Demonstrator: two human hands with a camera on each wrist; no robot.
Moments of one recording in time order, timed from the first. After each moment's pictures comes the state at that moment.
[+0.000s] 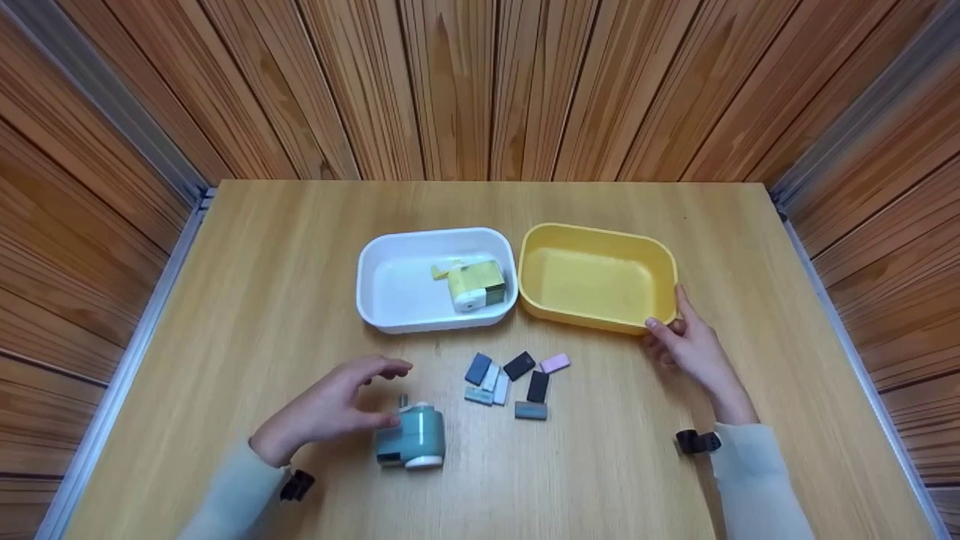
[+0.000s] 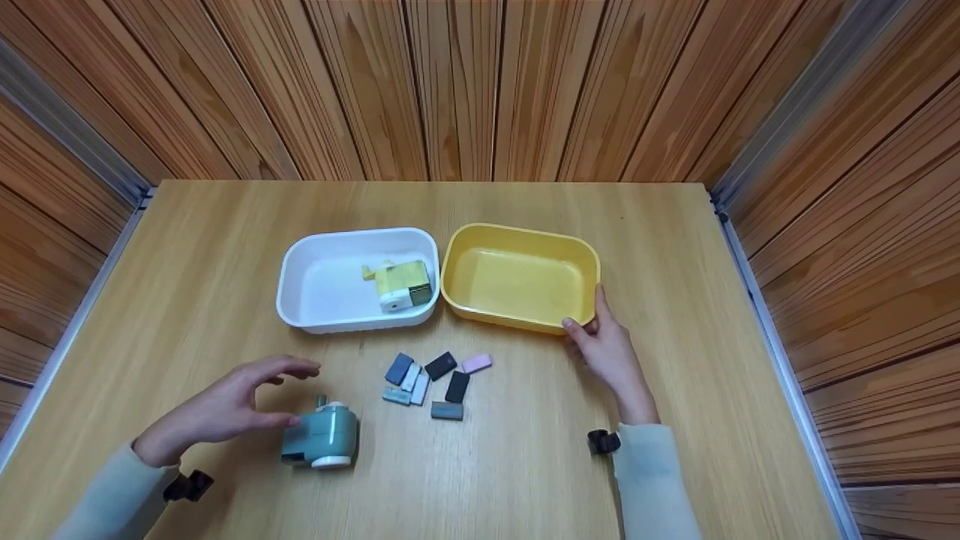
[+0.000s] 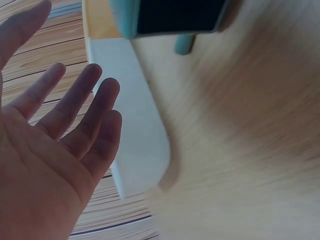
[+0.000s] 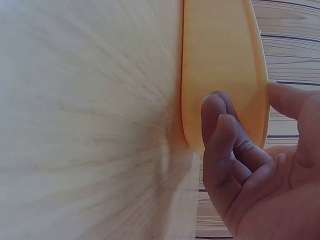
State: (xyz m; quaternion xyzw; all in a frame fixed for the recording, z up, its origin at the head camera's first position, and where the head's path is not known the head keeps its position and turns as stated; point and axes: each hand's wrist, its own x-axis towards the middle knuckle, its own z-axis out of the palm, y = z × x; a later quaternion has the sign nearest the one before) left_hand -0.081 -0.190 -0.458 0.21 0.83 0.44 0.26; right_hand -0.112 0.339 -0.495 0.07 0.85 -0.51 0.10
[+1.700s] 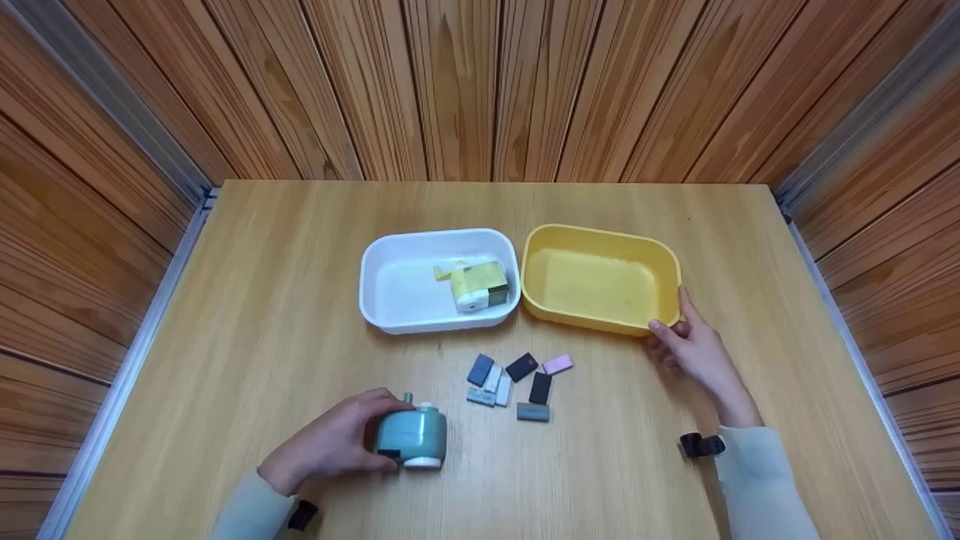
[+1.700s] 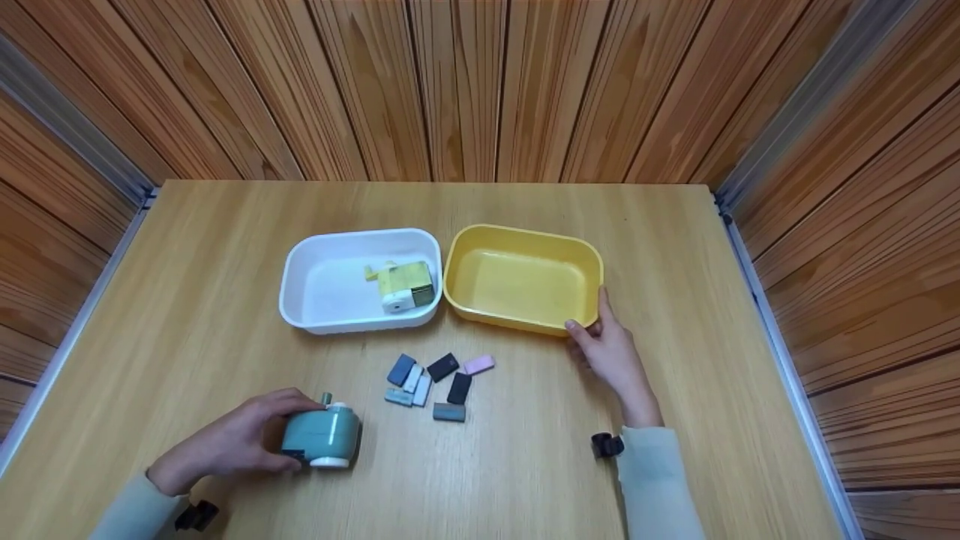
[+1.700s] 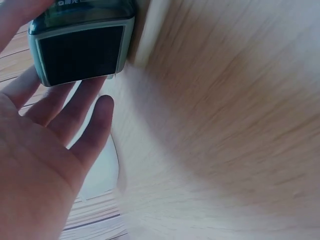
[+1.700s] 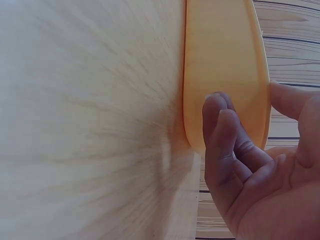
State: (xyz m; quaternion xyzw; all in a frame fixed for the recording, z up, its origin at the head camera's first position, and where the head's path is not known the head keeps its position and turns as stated) left_hand -0.057 -0.195 -0.494 0.22 0.83 0.40 0.31; right_hand -0.113 0.340 -0.498 0.07 0.86 -0.50 0.10
